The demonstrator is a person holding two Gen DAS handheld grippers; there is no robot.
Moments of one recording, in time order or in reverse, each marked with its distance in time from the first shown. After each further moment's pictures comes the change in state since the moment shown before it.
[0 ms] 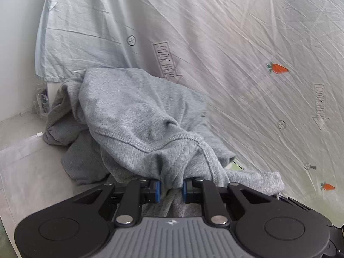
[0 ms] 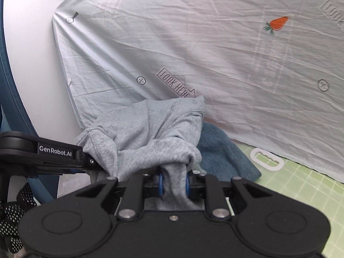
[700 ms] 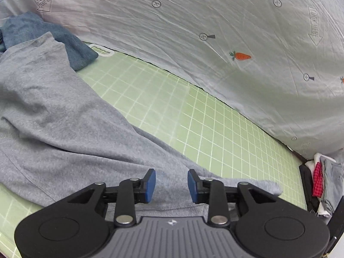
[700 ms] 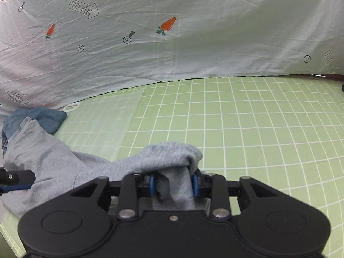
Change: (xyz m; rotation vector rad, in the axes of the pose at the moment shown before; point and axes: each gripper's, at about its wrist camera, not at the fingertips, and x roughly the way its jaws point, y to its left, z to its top) left arm -0.050 -0.176 -0.165 0.273 0.351 -0.282; right arm -0.292 -0.144 -0.184 0.513 0.070 -0.715
